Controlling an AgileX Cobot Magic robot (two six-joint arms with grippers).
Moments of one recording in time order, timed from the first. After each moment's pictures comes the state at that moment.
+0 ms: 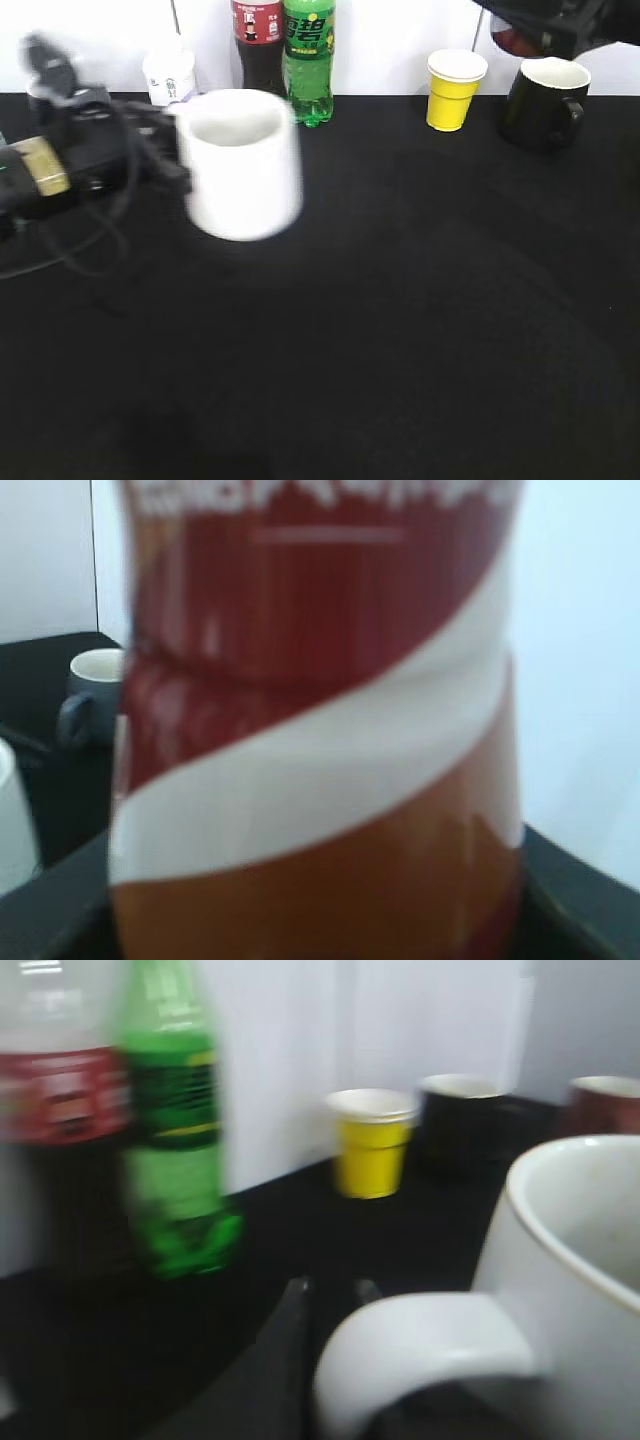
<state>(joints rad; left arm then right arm) -0.27 1.77 -0.68 0.64 -1.01 -0.39 0.10 1.44 -0.86 -1.11 -0.84 0.78</state>
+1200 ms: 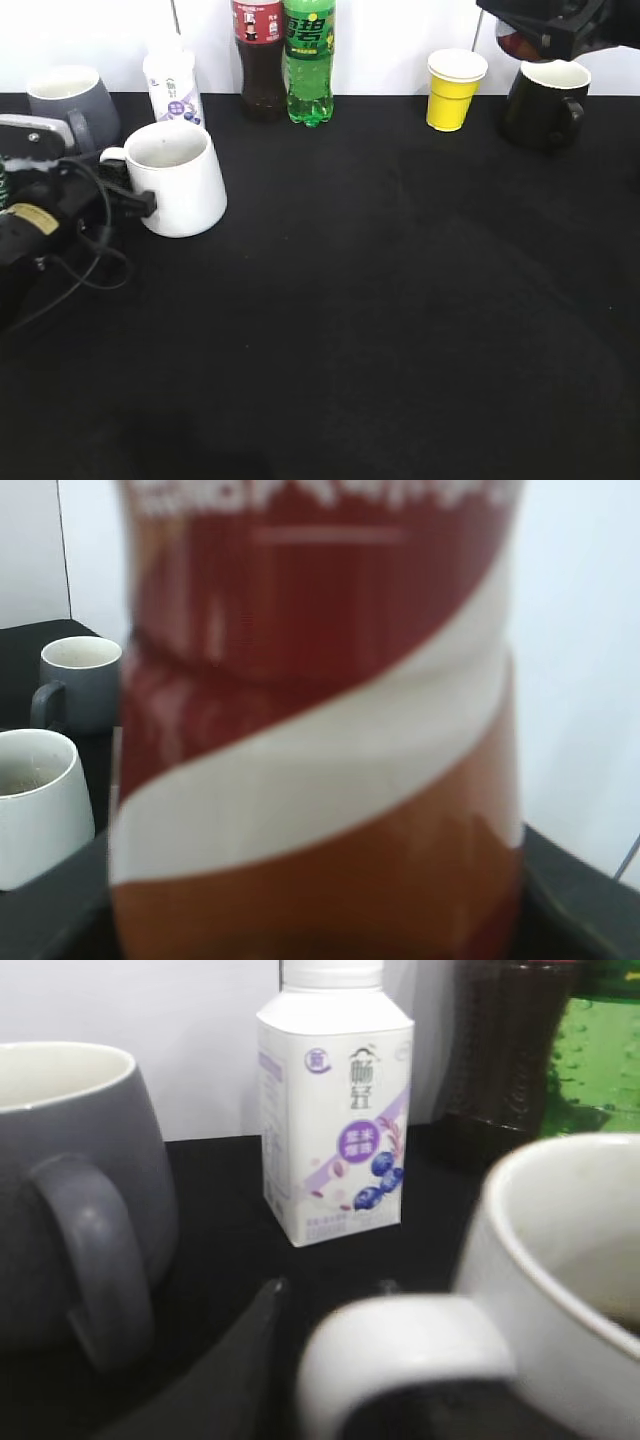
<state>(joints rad) -0.25 2.02 -0.61 0.03 -1.20 -0.06 0.10 1.44 -0.86 -1.10 -0.79 0.79</state>
